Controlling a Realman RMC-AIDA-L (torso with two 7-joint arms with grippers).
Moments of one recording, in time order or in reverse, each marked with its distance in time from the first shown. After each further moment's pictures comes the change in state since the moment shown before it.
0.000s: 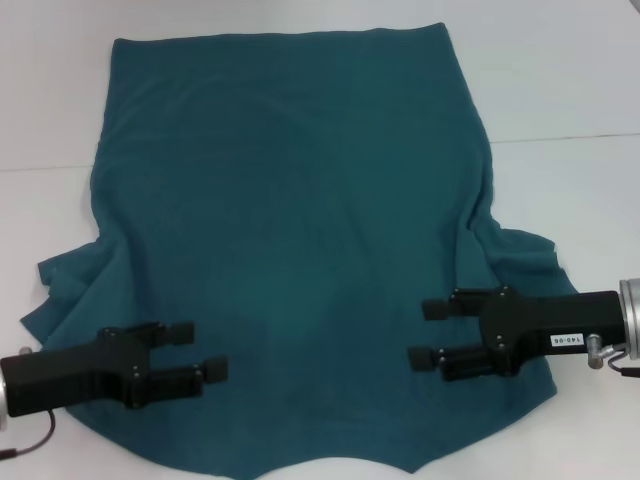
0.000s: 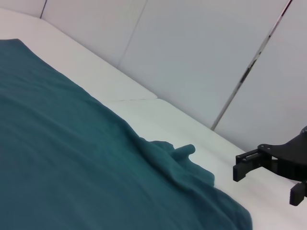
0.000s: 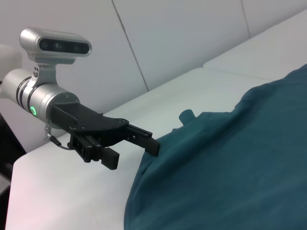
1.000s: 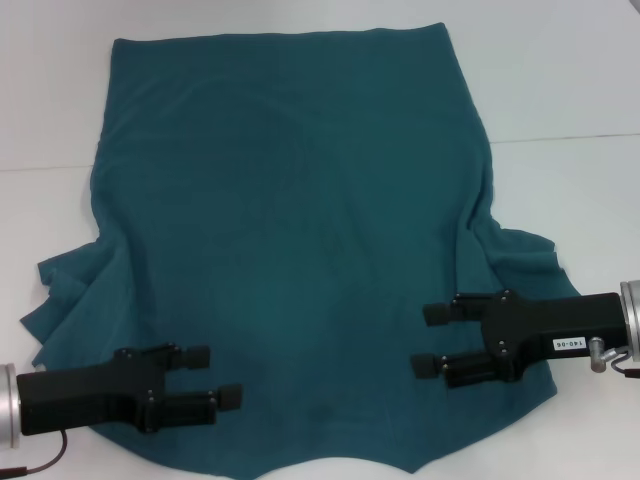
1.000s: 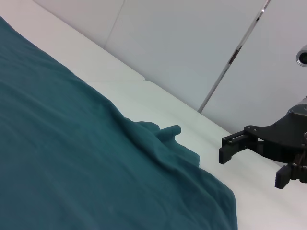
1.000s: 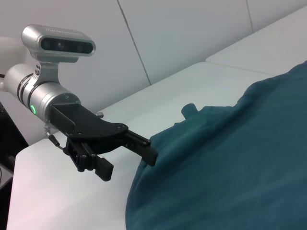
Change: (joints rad) left arm 0.000 -0.005 0.038 -0.009 0.025 0.007 -0.004; right arm 0.000 -0.007 -0.025 -0.001 0.000 -0.001 0.000
